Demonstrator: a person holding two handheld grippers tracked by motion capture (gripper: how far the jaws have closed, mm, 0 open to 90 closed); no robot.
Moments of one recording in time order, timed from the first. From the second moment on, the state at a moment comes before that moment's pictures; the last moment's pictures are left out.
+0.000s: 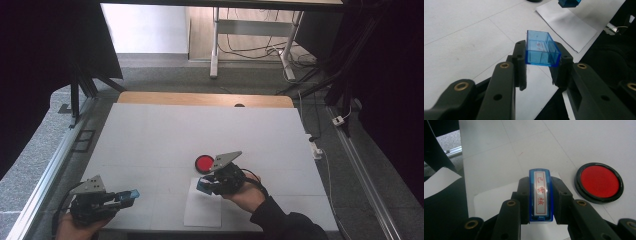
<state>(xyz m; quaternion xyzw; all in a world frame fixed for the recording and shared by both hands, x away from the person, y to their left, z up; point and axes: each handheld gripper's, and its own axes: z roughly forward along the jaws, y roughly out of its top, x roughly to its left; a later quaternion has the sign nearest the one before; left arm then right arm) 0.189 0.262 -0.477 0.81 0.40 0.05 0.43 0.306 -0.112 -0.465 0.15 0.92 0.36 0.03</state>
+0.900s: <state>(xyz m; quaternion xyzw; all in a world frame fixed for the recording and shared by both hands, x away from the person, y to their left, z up) 0.189 0.261 -0.477 0.81 0.40 0.05 0.42 0.306 -0.099 -0.490 0.13 0.94 0.32 0.04</state>
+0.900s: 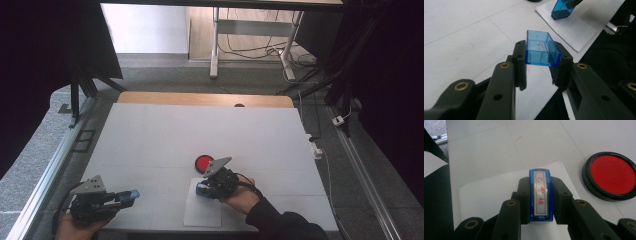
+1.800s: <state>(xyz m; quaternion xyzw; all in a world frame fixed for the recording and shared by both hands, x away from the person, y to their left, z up) 0.189 0.261 -0.477 0.81 0.40 0.05 0.42 0.296 -0.095 -0.491 0.12 0.94 0.32 0.08</state>
